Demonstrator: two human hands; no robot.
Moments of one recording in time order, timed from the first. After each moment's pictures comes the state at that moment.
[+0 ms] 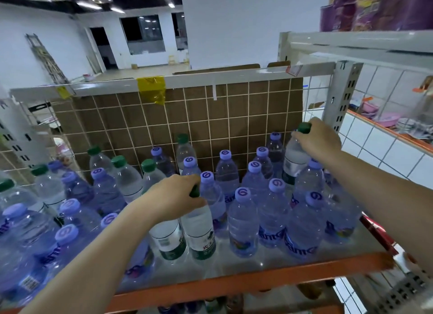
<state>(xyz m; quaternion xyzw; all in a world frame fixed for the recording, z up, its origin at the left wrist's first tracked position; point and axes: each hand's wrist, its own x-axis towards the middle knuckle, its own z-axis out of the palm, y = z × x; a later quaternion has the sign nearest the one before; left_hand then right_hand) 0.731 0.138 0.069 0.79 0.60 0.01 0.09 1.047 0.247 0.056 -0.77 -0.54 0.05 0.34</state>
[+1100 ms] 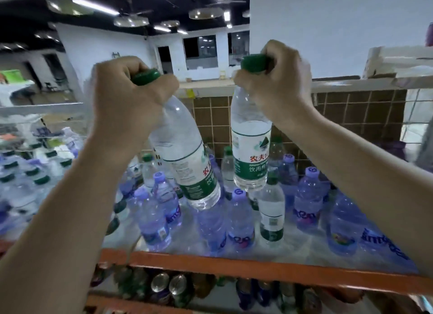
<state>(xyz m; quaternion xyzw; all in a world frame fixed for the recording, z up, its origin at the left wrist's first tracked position) 0.531 -0.008 0.217 0.57 0.55 0.60 -0.09 0.705 0.079 0.211 -0.43 -0.69 0.08 0.57</state>
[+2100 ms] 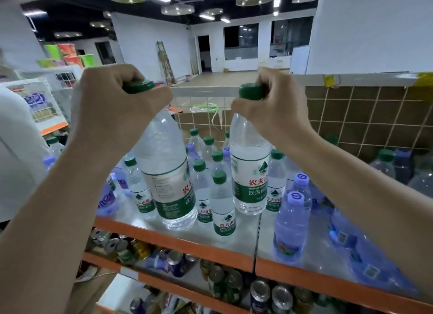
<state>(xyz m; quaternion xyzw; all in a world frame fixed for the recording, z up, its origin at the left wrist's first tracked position) 0.176 -0.057 0.200 0.55 0.63 0.53 -0.10 0.355 0.055 0.178 -0.36 -0.76 0.16 0.52</state>
